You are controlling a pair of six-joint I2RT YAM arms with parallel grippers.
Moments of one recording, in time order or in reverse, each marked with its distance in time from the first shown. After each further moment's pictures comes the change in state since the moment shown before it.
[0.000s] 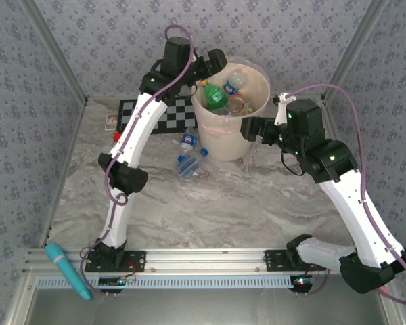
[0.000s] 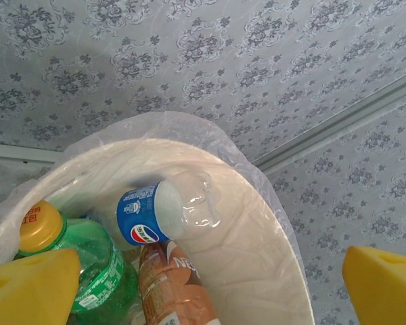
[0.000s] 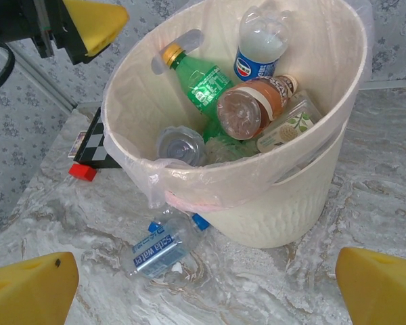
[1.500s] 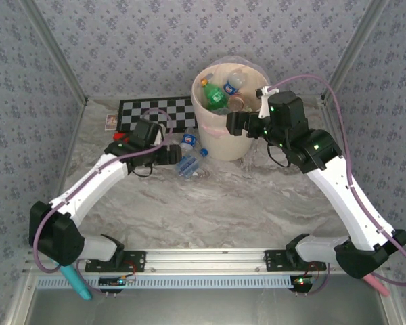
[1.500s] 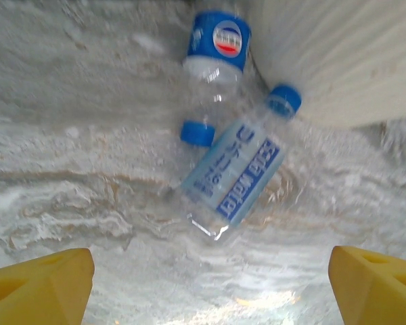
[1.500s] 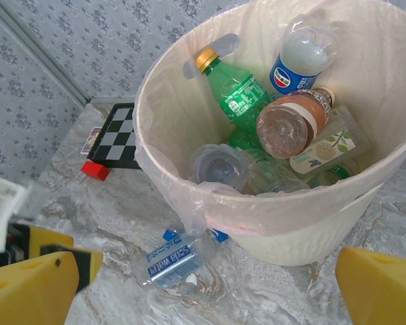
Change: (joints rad) left arm 0.032 -0.904 -1.603 0.100 -0.101 0.299; right arm 0.095 0.119 0.087 0.036 0.047 -0.005
